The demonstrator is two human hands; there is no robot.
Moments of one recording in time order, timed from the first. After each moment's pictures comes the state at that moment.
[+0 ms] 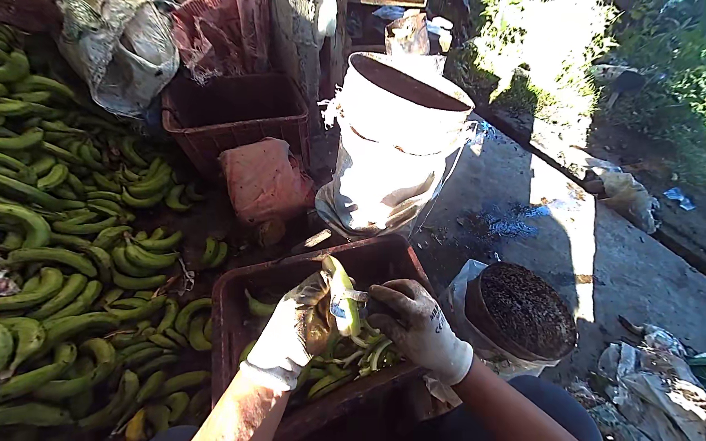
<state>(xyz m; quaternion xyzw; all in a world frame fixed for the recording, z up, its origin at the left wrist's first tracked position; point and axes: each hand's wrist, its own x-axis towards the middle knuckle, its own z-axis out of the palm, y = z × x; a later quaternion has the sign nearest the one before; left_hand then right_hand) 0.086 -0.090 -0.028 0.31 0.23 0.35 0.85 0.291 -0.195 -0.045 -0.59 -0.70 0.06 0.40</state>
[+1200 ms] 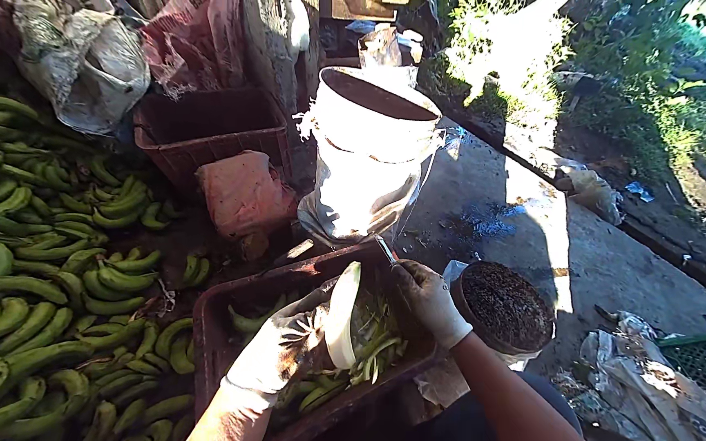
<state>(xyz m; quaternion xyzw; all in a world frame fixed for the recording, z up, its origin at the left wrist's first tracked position) 0.072 -0.101 -0.005 0.45 0.19 0.28 0.82 0.345 -0.181 -0.034 -0.74 -0.48 0.22 0.42</state>
